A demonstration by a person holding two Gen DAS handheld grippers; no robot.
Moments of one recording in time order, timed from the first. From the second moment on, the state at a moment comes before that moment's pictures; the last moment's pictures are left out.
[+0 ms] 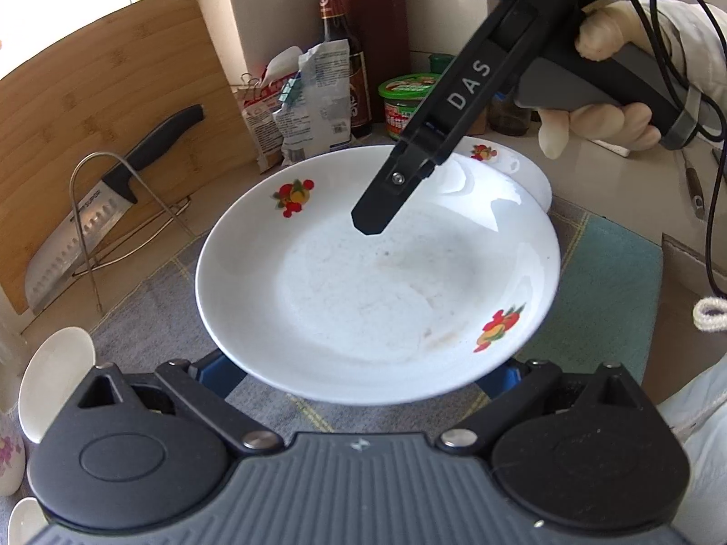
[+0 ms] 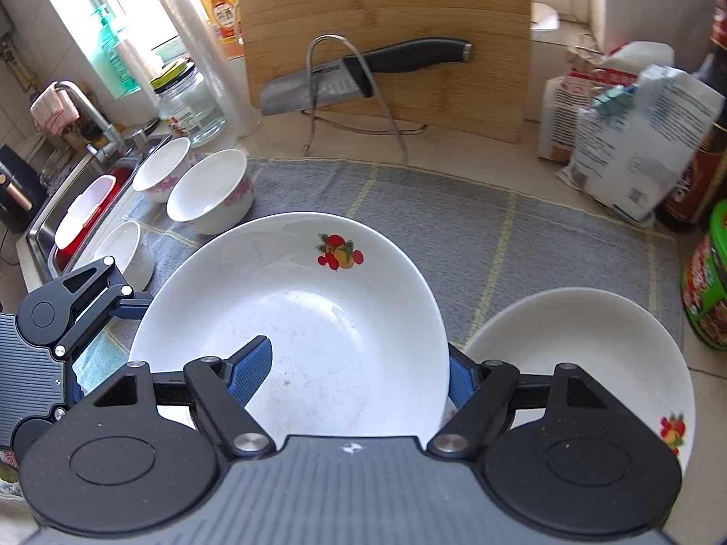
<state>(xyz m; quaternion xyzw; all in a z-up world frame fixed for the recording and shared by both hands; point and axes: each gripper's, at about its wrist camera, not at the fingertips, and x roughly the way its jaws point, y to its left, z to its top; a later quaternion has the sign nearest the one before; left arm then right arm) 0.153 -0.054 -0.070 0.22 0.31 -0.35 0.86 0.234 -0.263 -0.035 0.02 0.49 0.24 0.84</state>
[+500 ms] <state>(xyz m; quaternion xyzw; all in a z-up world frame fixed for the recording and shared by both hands) 0.169 -0.107 -0.077 0.23 0.31 -0.42 0.82 0.213 -0.334 -0.042 0.06 0.50 0.16 0.85</state>
